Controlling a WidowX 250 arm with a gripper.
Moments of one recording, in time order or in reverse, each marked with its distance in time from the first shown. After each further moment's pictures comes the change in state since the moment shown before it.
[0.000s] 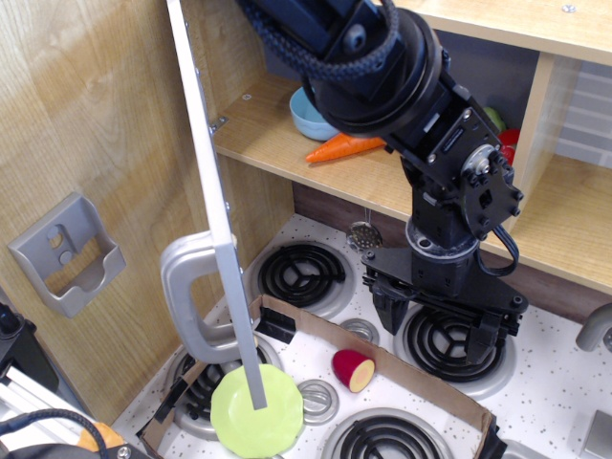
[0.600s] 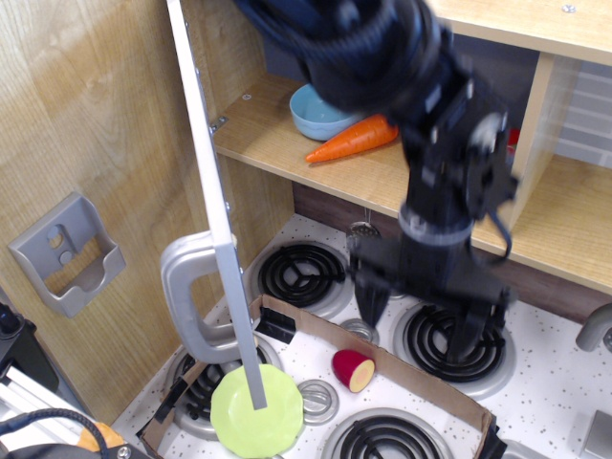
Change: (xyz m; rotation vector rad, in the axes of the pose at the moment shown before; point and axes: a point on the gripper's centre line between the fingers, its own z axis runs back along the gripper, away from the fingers) arm -0.005 0.015 0.026 0.071 0.084 0.028
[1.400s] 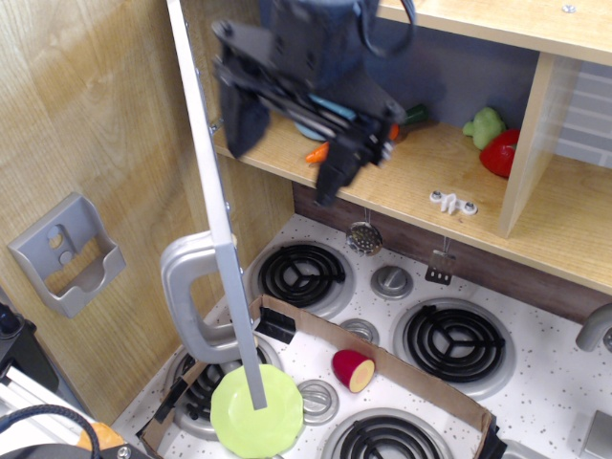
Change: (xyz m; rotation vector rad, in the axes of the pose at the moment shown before) arm -0.012 0.072 0.125 0.182 0.025 -0.154
